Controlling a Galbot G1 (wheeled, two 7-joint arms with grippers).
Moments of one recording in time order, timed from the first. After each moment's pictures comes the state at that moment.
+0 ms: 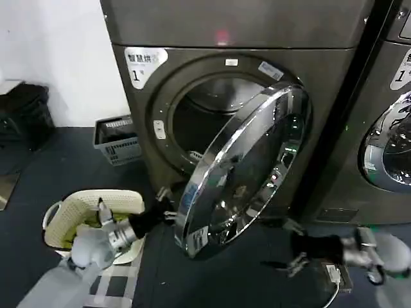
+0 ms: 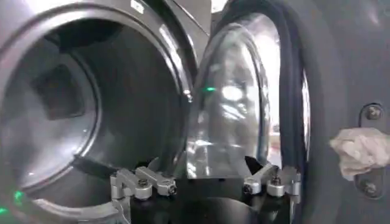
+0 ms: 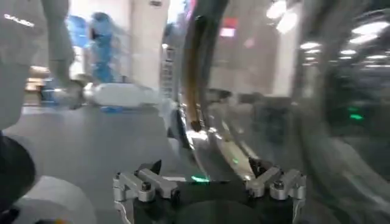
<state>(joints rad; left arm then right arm) 1.09 -0.89 -0.28 -1.85 -0.77 -0.05 0.69 -1.19 0.96 0.83 1.67 0.47 0.03 -1.43</state>
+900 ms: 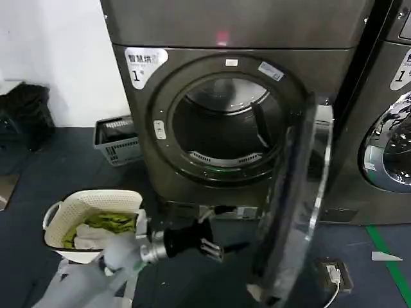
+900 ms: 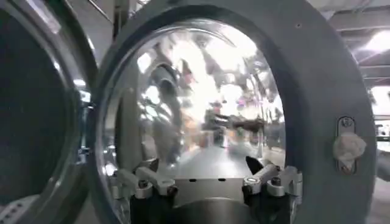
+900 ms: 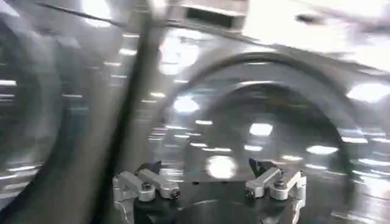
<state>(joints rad) 0.93 -0.90 0.04 -1.89 -0.75 -0.07 0.74 -1.36 1.06 1.56 1.65 0.46 0.02 -0.52</state>
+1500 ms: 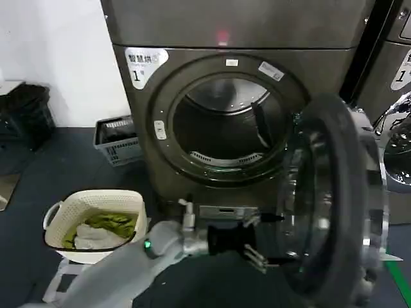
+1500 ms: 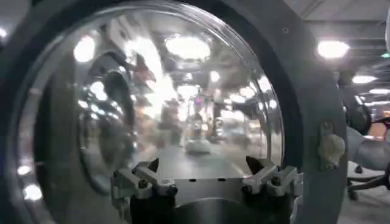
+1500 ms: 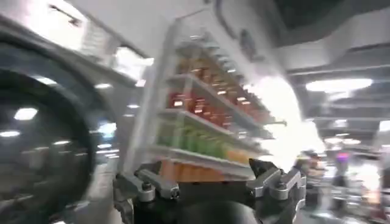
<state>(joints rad) 0.60 -1.04 0.40 -1.76 -0.77 -0.07 0.71 -1.49 1.05 1.92 1.64 0.44 -0.06 -0.12</state>
